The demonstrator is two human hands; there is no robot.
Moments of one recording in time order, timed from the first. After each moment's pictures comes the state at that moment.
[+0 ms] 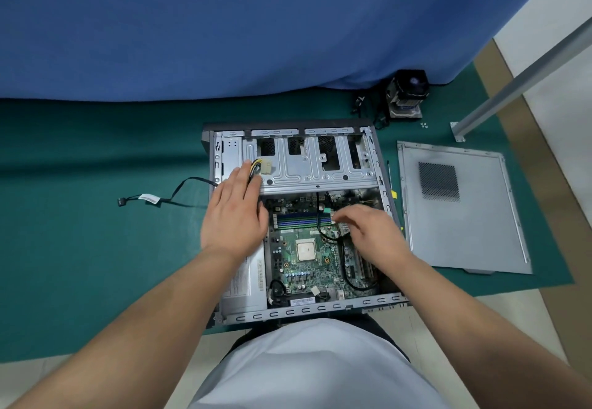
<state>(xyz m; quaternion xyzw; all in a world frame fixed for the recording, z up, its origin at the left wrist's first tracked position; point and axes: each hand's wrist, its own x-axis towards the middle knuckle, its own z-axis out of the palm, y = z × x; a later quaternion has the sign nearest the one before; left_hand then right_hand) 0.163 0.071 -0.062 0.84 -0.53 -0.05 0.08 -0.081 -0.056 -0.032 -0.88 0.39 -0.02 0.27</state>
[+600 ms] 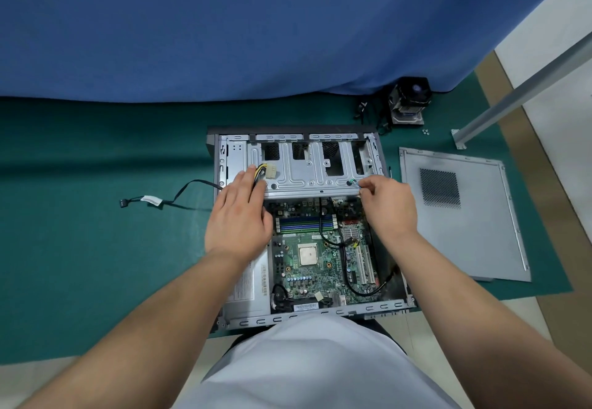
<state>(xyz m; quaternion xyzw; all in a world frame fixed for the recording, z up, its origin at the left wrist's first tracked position) 0.165 0.070 -0.064 0.84 -0.53 -0.05 0.08 -0.044 -0.095 -0.012 -0.78 0.60 -0.05 0.18</state>
